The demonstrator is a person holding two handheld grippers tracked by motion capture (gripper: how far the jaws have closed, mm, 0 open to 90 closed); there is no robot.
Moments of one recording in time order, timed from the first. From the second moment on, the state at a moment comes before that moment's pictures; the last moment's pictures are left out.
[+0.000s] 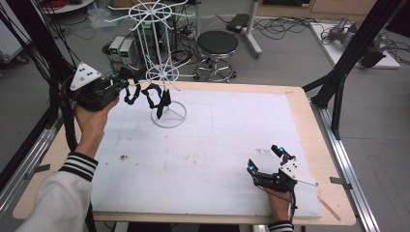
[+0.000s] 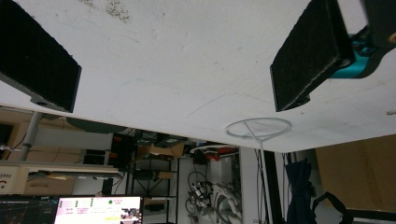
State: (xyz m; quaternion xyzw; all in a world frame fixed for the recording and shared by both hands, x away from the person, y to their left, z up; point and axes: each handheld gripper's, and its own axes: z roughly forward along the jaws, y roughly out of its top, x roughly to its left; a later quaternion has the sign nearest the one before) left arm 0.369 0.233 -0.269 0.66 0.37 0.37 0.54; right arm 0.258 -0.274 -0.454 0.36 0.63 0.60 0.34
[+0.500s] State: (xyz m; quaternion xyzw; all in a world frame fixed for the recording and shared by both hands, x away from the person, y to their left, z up) left arm 0.376 0.213 -0.274 0.66 0.37 0.36 0.55; right arm 0.257 -0.274 -0.454 0.36 0.63 0.60 0.34
